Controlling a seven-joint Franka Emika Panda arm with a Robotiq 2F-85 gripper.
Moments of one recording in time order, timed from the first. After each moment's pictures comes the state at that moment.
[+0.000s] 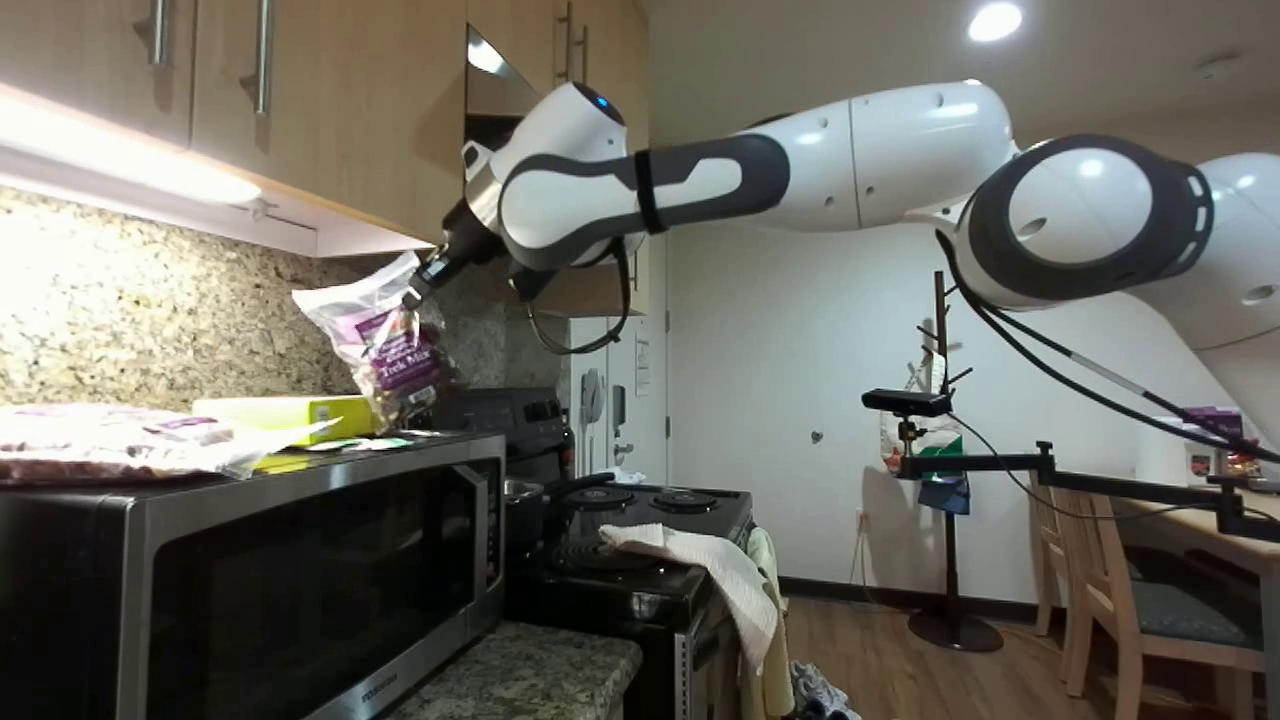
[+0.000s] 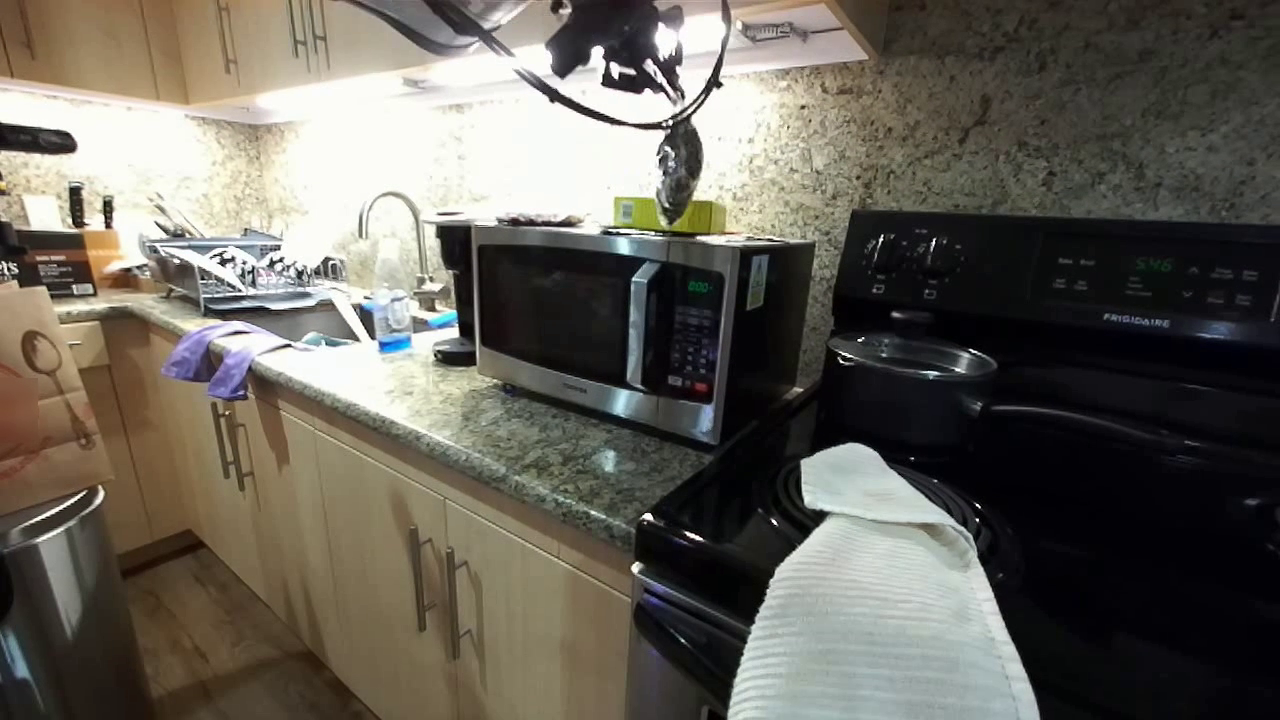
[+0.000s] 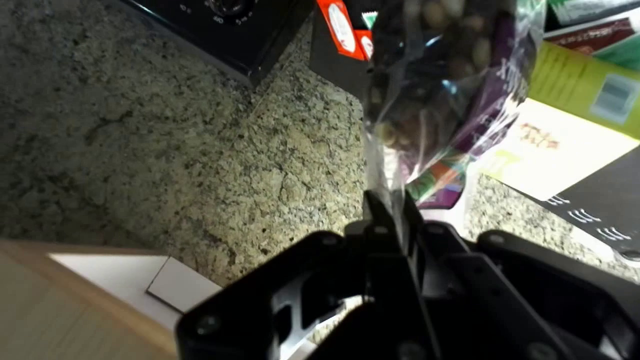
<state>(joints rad) 0.11 0.55 -0.08 -1.06 -0.17 2.64 -0.37</state>
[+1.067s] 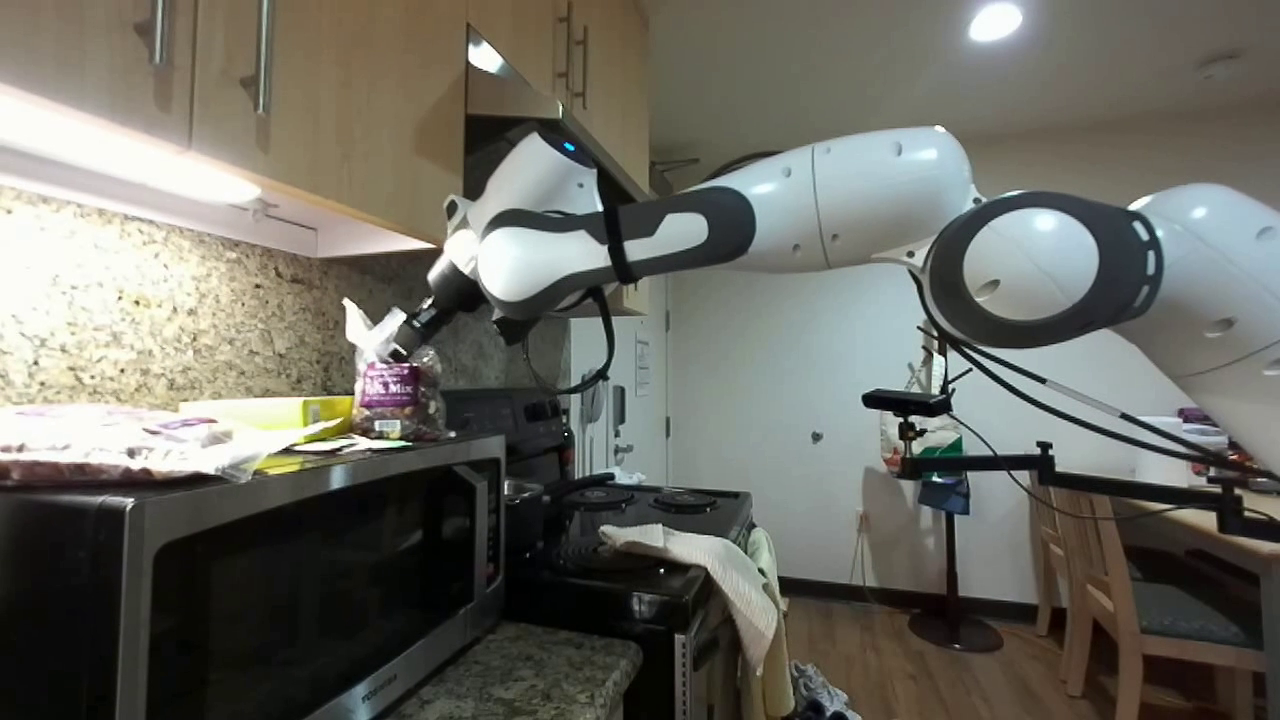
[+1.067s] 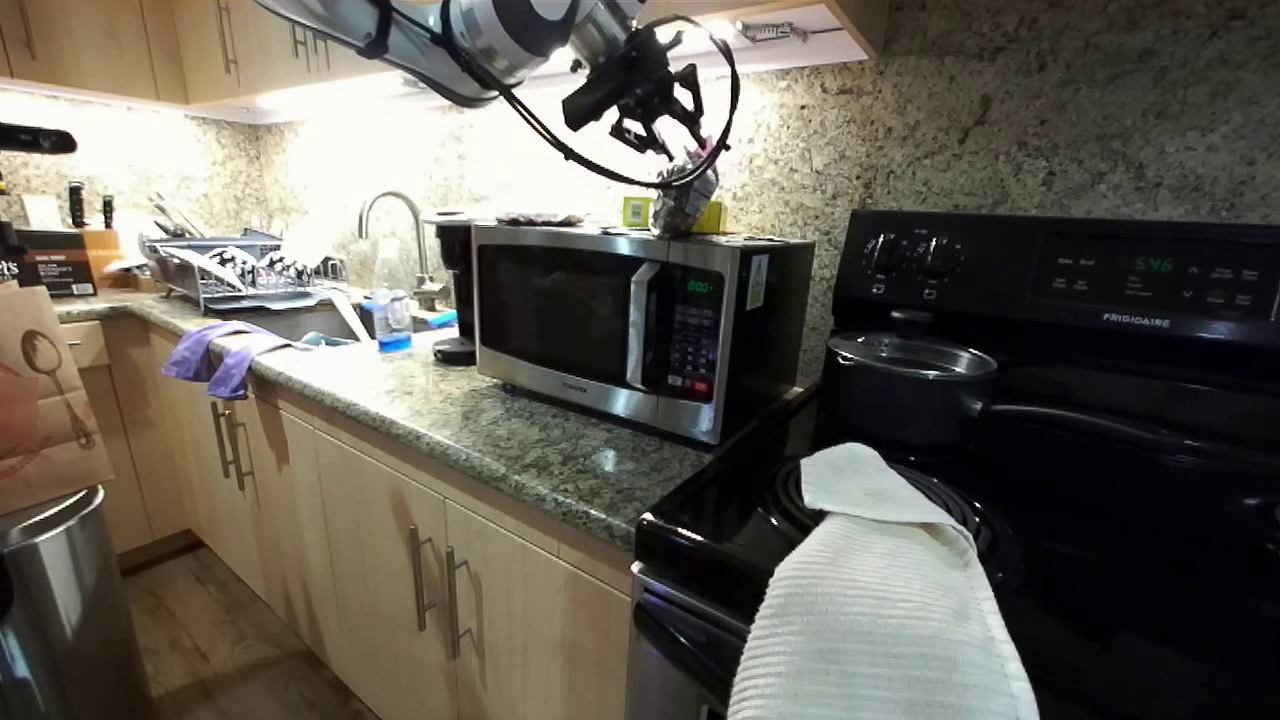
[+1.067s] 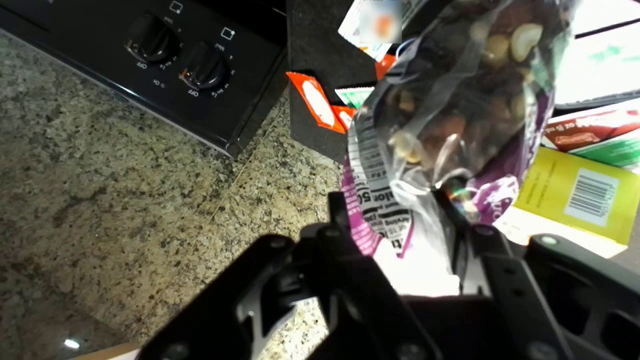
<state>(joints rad) 0.13 0.67 -0.13 -0.97 -0.16 2.58 -0.30</state>
